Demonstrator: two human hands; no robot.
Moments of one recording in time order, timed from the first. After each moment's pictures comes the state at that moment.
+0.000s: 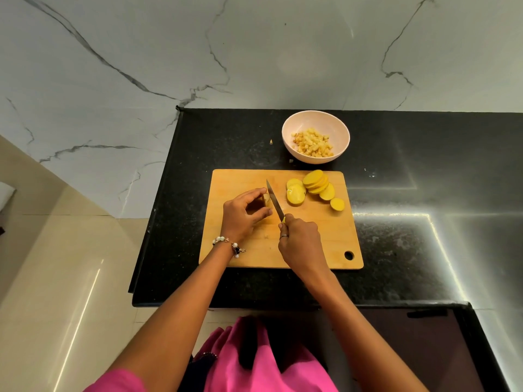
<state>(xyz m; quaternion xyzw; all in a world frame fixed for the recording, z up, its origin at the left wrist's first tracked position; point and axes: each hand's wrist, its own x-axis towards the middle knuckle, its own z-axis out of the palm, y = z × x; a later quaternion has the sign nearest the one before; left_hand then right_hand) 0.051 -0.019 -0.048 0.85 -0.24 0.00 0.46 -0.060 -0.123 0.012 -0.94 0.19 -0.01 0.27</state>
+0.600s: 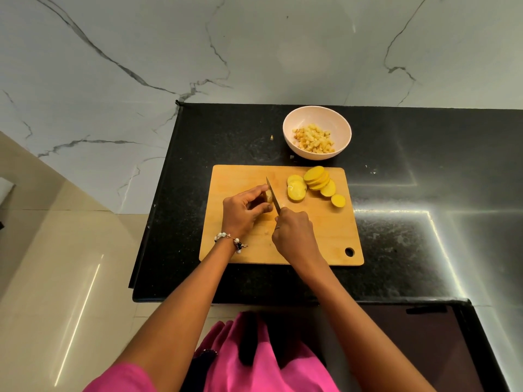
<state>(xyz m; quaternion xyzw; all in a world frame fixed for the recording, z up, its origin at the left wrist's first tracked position) 0.049 -0.020 -0.048 0.84 -0.22 -0.01 0.50 -0.047 -0.116 0.018 -0.95 0.20 0.05 0.25</state>
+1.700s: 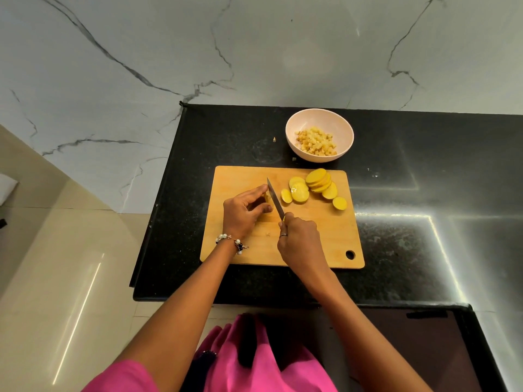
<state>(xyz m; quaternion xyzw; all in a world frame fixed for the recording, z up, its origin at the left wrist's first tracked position) 0.048 -0.020 -0.051 0.84 -0.21 0.02 0.50 -0.061 -0.118 0.019 -0.94 0.18 0.01 0.28</state>
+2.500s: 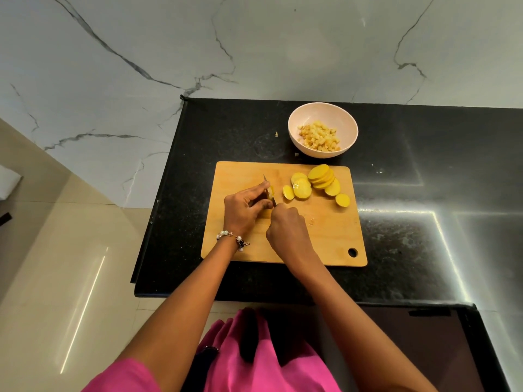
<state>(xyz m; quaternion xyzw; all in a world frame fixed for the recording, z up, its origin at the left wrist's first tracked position) 0.050 -0.020 -0.054 0.84 -0.22 0.02 0.50 -0.042 -0.105 0.035 -0.97 0.14 0.07 0.20</state>
